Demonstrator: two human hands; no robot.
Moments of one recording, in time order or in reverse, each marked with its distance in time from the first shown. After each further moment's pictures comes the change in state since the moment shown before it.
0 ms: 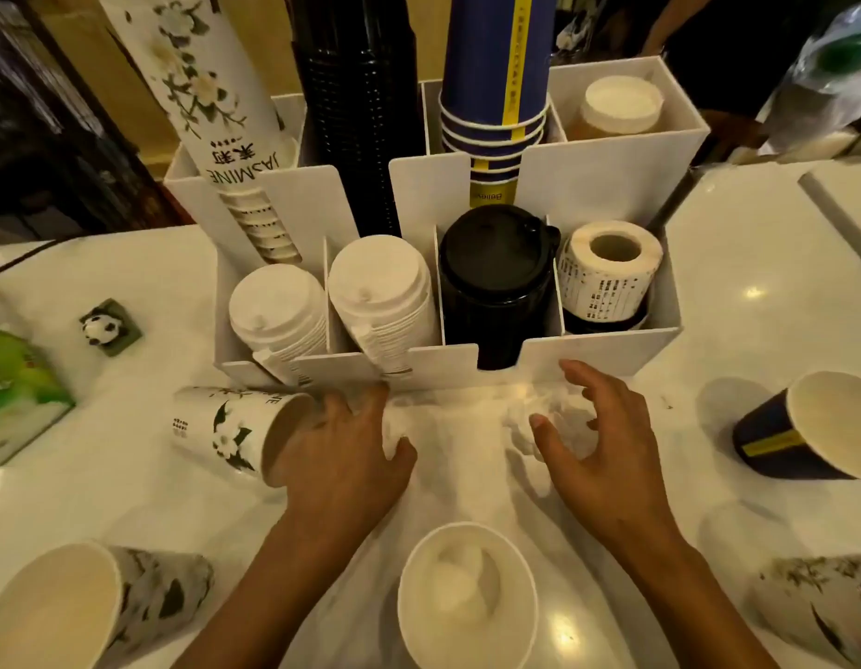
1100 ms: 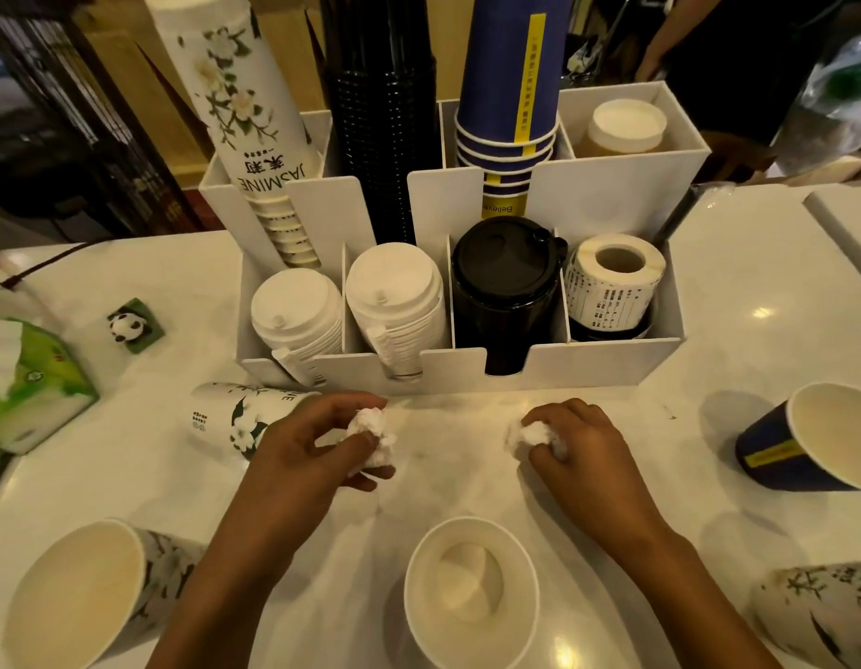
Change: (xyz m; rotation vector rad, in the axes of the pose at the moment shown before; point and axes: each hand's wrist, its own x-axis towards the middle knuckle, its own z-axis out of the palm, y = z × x) left_hand -0.035 -0.031 -0.046 -1.276 -0.045 -0.061; right_hand 0.007 0.003 0.004 -0.214 -0.266 -0.142
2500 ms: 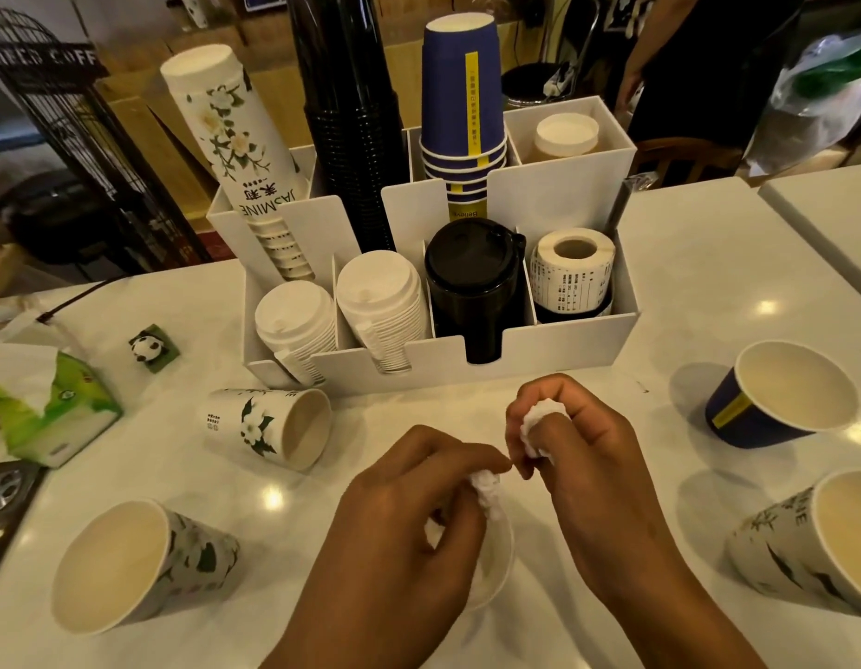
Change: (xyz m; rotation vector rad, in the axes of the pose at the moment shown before) left_hand -0.092 0.057 0.067 0.560 -0.103 0.508; right_hand -0.061 -0.087 -0.042 0.834 0.132 0.122
